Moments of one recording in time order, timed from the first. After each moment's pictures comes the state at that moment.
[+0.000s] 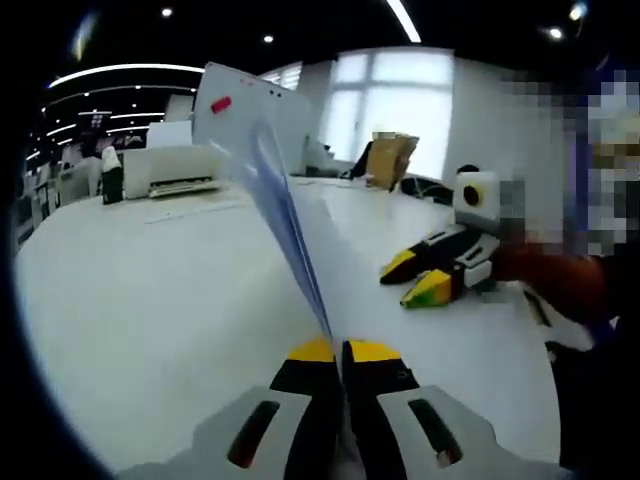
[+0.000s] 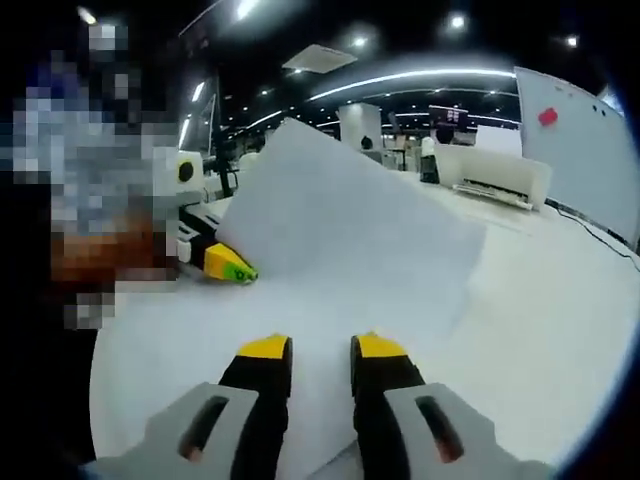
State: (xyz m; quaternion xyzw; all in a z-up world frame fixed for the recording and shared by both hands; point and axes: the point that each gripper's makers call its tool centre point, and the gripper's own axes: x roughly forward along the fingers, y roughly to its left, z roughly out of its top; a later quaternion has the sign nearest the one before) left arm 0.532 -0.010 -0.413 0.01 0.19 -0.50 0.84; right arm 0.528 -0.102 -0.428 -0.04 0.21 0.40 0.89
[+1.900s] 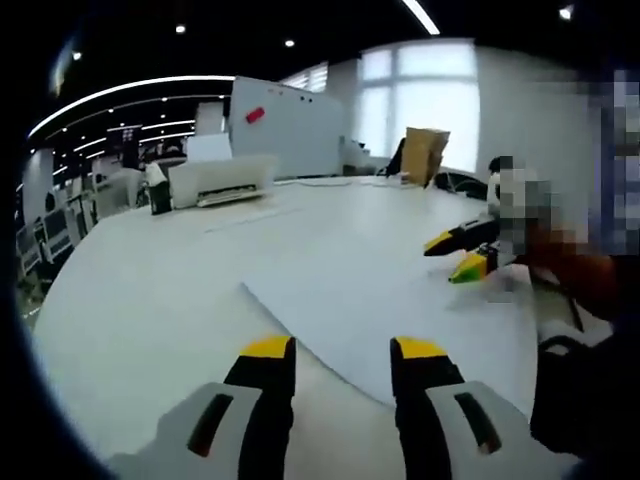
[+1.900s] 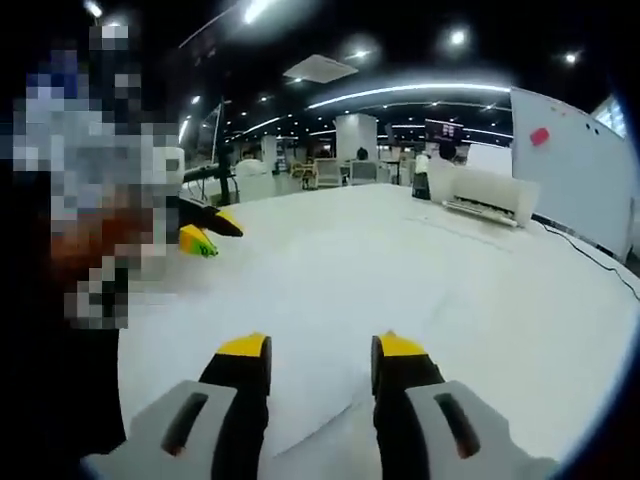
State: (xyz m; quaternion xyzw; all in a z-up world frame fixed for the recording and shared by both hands) left arm 0.508 0.053 -0.382 0.04 0.19 -0.43 0.88; right arm 0.492 -0.120 -0.396 -0.07 0.19 0.39 0.90
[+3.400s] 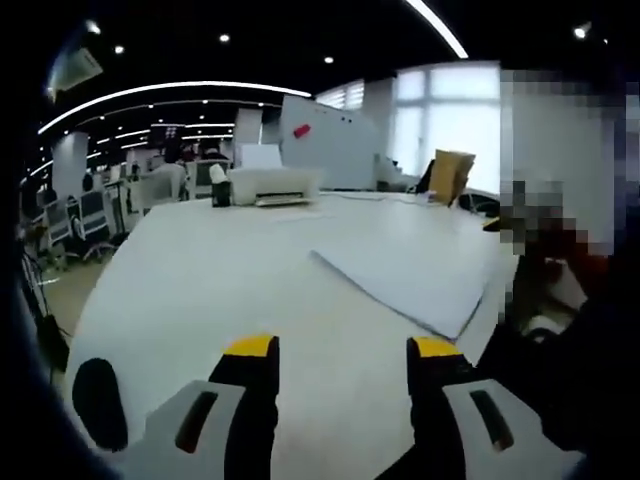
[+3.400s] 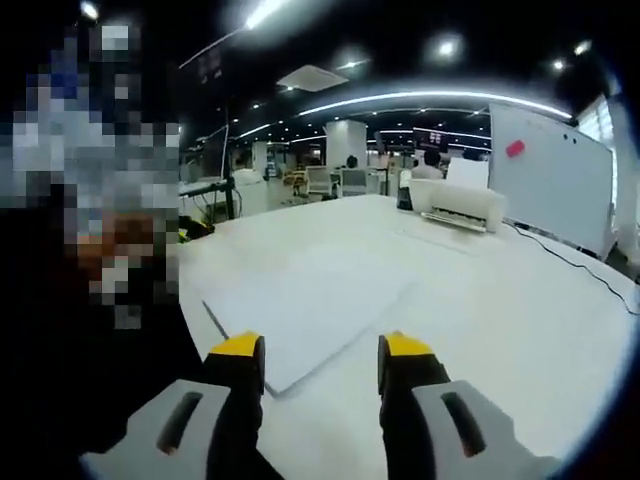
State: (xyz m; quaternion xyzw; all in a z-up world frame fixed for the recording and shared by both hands) left arm 0.425 0.201 -0.351 0.01 0.17 -0.35 0.92; right arm 0.405 -0.190 -0.340 -0.06 0.18 0.37 0.91
